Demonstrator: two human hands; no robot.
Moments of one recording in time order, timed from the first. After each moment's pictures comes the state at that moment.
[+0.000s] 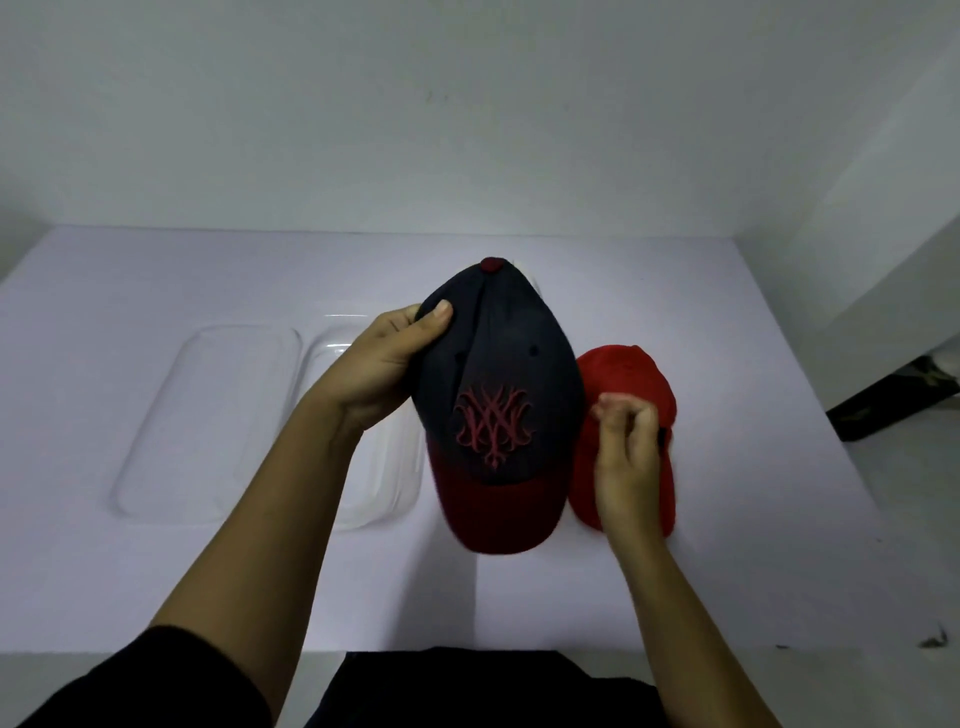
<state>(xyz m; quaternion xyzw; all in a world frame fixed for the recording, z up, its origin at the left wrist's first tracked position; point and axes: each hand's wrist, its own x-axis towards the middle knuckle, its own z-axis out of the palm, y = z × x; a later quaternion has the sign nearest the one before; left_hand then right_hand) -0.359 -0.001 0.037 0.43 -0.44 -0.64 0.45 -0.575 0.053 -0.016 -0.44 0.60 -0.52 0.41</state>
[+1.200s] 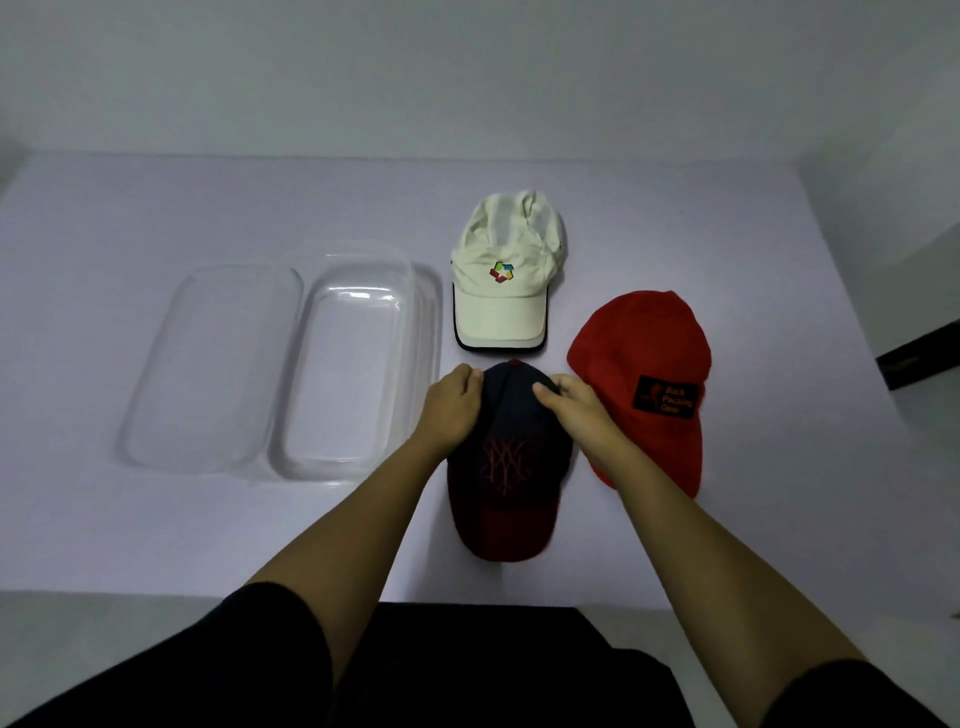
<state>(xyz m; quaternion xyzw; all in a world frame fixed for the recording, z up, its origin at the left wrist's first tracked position) -0.401 0.005 -0.118 0.72 -0.51 -0.41 0.23 -0.565 -0.017 -0.137 -0.46 0.60 -0.24 0.61</state>
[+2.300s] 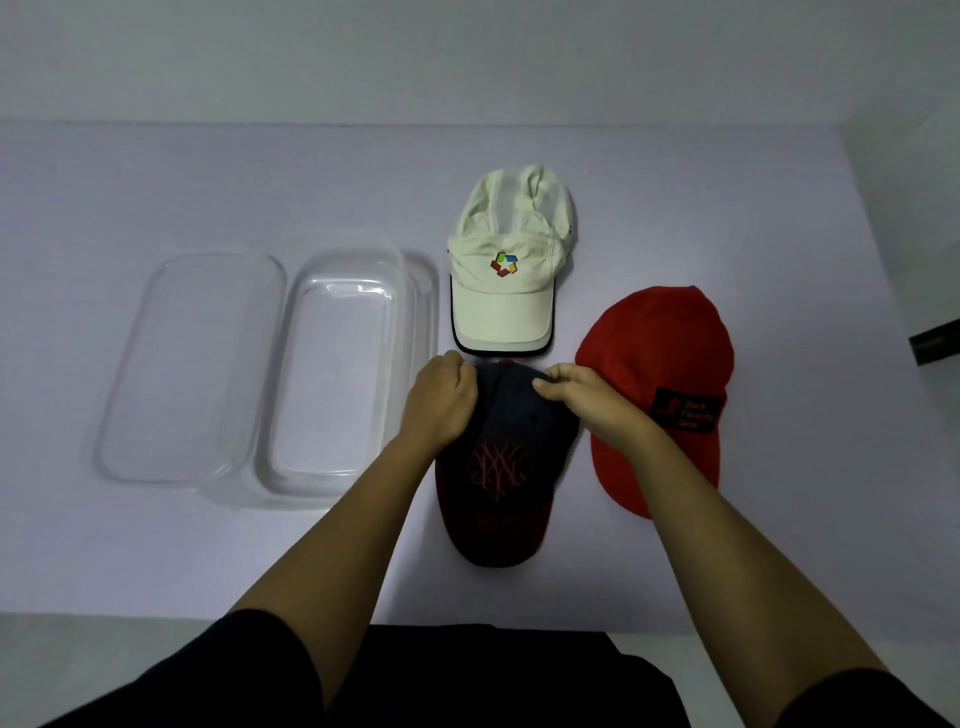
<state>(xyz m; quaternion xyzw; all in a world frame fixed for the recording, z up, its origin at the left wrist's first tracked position) -0.388 -0.028 -0.132 0.74 -0.54 -0.34 0.19 -0.570 -0.065 -0.143 -0.45 0.57 -0.14 0.67</state>
